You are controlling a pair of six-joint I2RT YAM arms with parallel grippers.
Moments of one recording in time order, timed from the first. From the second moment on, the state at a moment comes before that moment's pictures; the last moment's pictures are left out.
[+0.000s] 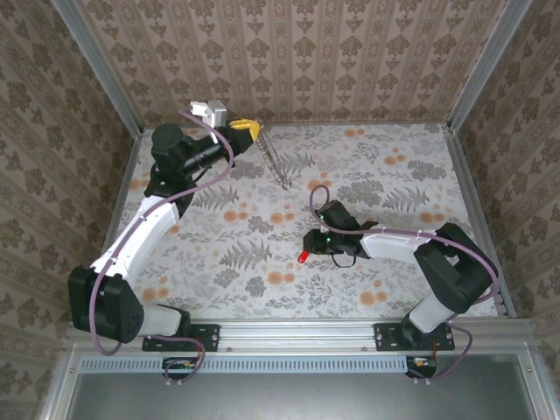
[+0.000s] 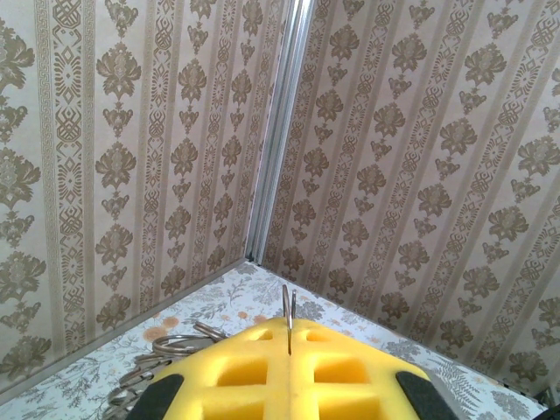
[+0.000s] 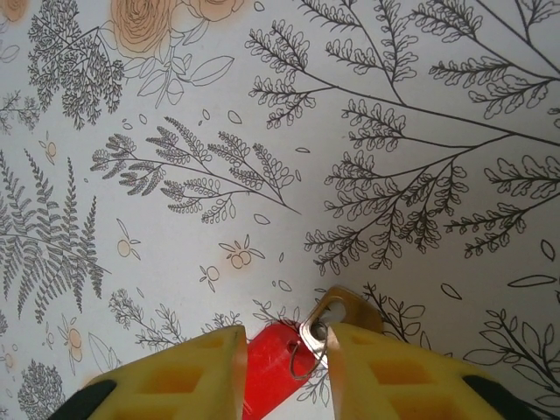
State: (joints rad) left arm -0.33 1.34 1.14 0.37 0.78 -0.31; right arm 0.63 1.58 0.73 -0.09 -0.19 0.65
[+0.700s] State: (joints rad) left arm -0.33 1.34 1.14 0.37 0.78 -0.31; right arm 0.68 1.54 0.79 -0.32 -0.11 0.91
